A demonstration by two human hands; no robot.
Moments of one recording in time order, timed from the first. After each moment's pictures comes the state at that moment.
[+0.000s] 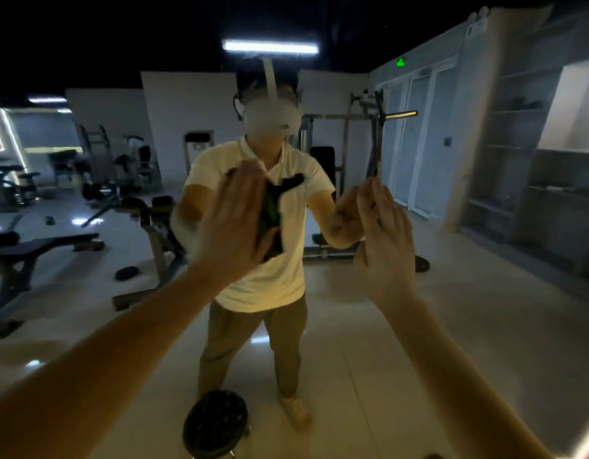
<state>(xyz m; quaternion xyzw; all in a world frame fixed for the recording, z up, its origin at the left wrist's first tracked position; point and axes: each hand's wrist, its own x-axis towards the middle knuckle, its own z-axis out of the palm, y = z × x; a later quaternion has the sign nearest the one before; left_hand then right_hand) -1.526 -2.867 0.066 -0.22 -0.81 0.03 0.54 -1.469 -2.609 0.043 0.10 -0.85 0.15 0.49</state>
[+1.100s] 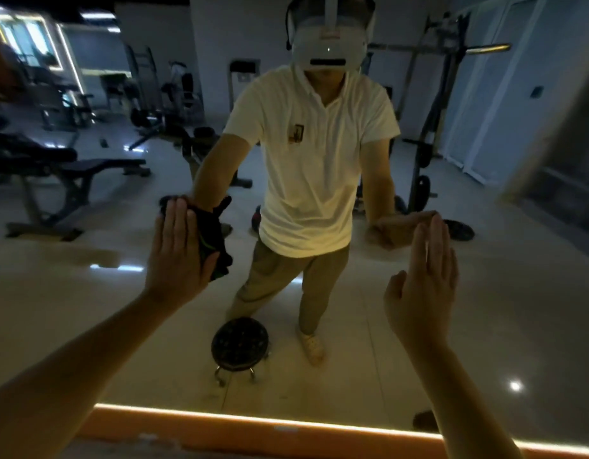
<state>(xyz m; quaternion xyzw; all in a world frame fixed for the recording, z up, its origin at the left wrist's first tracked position) -1.503 -3.015 -0.117 -0.09 -0.88 0.04 0.47 -1.451 -2.617 -0.093 0.03 -0.89 0.17 0.41</state>
